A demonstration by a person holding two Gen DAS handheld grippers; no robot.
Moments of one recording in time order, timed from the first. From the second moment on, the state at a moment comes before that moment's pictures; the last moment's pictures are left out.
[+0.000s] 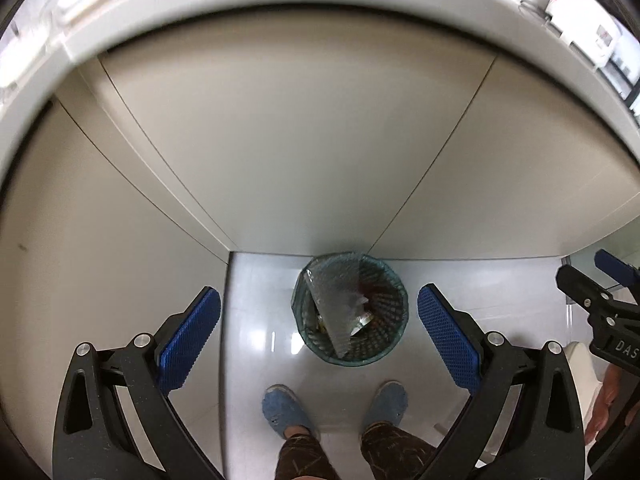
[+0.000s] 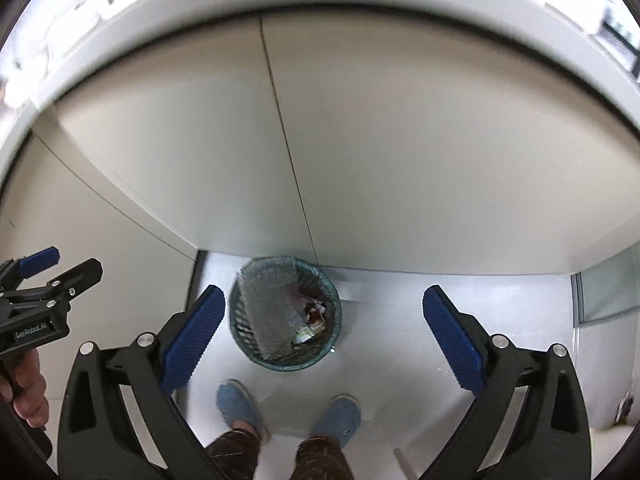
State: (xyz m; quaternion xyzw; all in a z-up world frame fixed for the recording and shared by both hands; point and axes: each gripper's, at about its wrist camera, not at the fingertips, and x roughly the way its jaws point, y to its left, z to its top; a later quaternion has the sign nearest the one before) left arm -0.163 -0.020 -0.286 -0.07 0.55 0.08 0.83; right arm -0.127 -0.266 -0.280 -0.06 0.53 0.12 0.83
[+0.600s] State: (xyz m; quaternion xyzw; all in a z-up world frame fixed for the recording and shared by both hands) left arm -0.192 0.002 -0.055 -0.06 0.51 0.05 0.86; right arm -0.181 -0.251 -0.039 -0.02 0.48 0.07 0.87
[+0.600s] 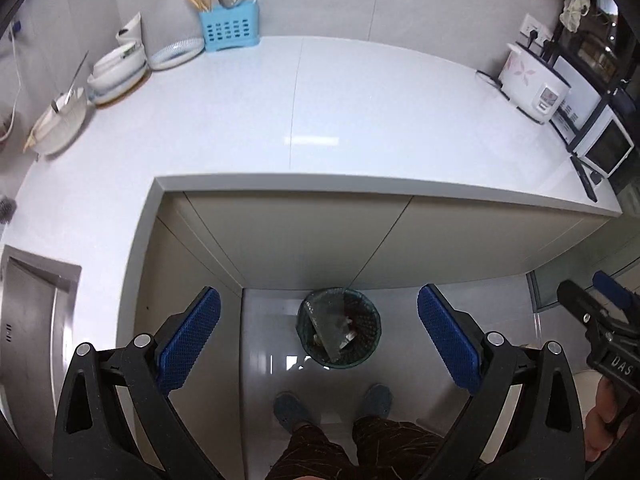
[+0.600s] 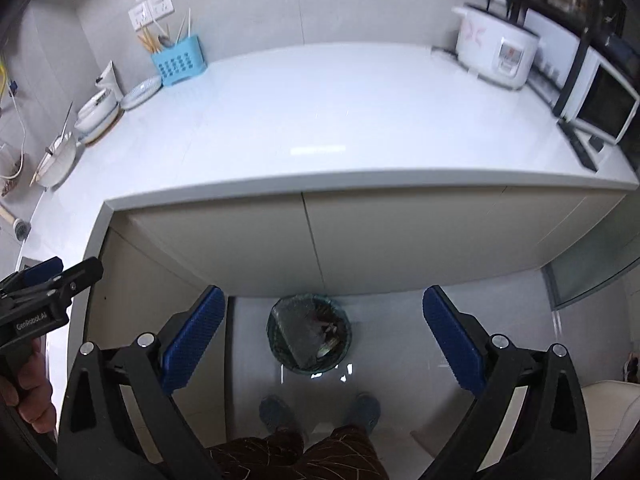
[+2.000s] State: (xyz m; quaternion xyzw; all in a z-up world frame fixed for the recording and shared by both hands) left arm -0.207 -0.033 -0.013 -0.05 0.48 0.04 0.87; right arm -0.191 -0.259 -0.001 -0.02 0.48 0.08 0.88
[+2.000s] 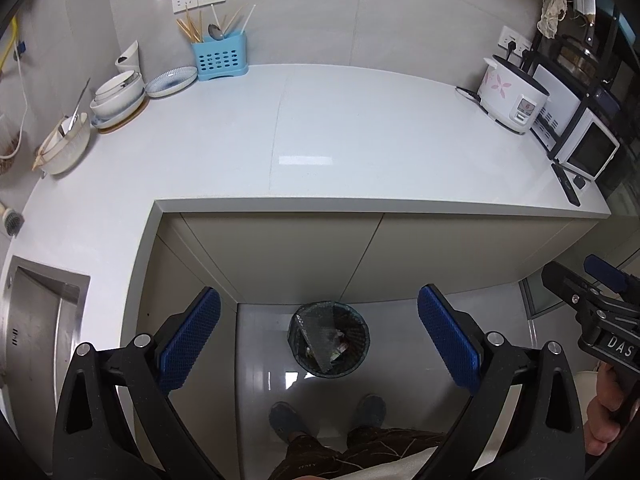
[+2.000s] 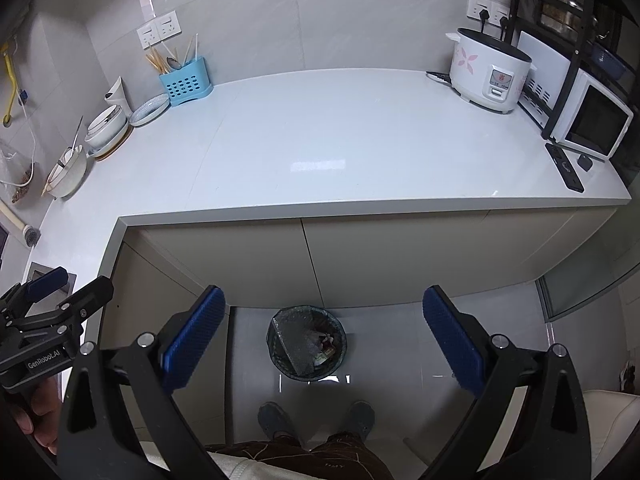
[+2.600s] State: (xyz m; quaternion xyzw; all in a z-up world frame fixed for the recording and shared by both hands) left arm -0.211 -0.039 -0.012 -0.05 0.47 0.03 0.88; right arm -0.194 -0.264 -0.002 -0.02 0.47 0.08 0.88
